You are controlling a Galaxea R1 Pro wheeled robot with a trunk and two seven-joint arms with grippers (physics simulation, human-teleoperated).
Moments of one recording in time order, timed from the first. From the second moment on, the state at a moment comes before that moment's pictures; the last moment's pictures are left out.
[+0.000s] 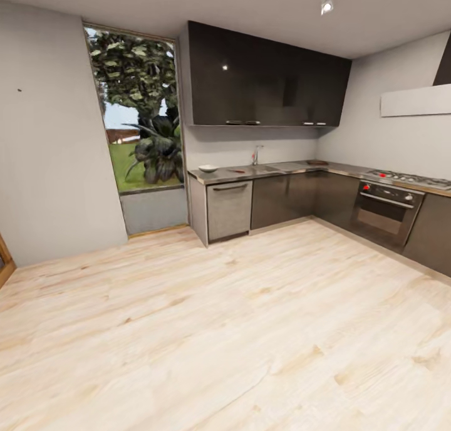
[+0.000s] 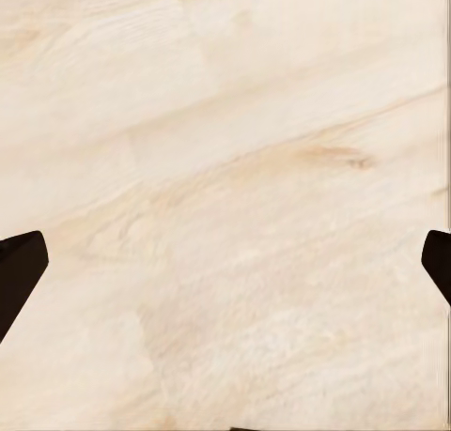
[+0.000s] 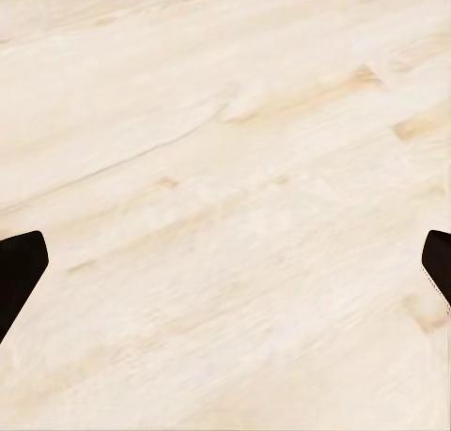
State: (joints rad) left arm 0.00 0.06 0.03 -0.47 0.07 -0.26 0.00; right arm 0.00 -0.02 -0.01 -0.52 0.00 -0.40 0.00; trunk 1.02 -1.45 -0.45
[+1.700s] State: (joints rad) left arm 0.00 0.06 0.03 -0.47 0.07 -0.26 0.00; right arm 0.00 -0.02 -0.01 -0.52 0.00 -0.40 -0.01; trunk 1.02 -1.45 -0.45
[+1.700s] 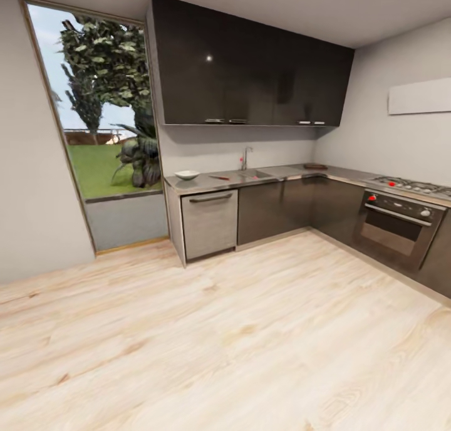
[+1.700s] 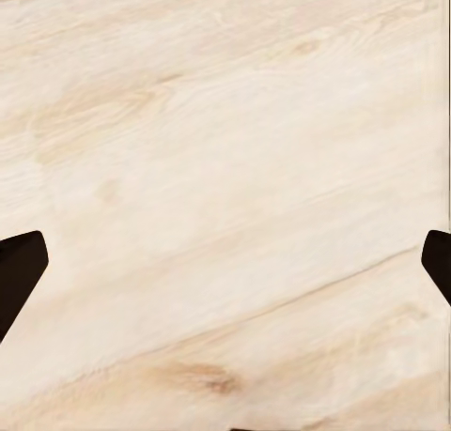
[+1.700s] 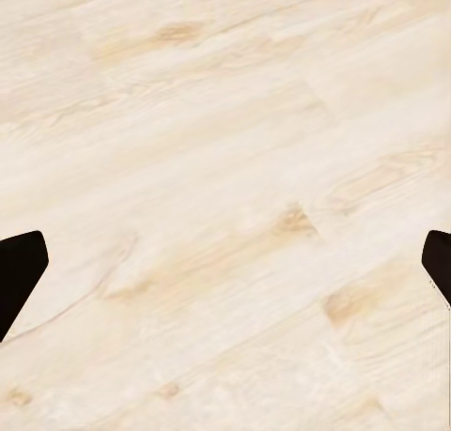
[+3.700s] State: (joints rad) left arm 0.00 0.06 0.03 -0.47 0.07 -0.26 0.00; right arm 0.00 -0.02 -0.01 -0.52 0.00 -0.40 -0.01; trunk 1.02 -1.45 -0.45
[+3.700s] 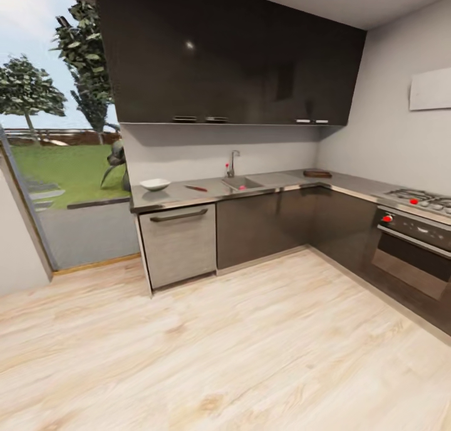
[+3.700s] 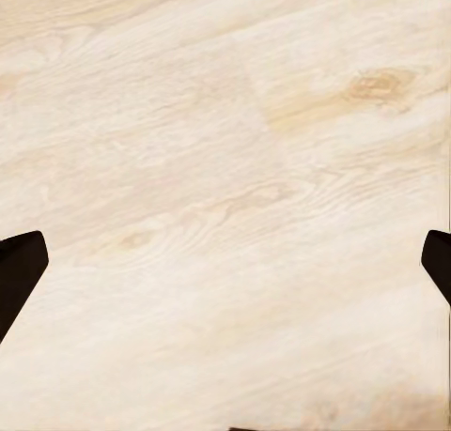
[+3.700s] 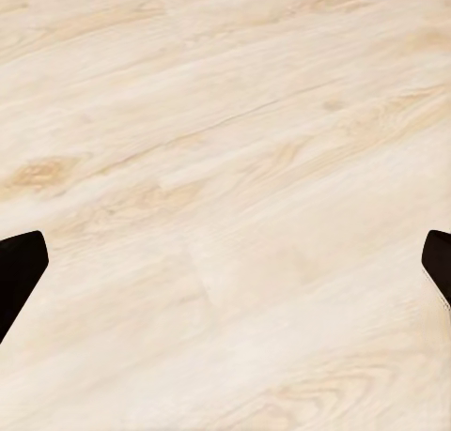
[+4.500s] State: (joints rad) left arm 0.00 0.06 0.03 -0.47 0.07 -0.26 0.00; right arm 0.00 -0.02 -0.01 -0.52 0.00 -0.40 -0.01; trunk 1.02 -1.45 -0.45
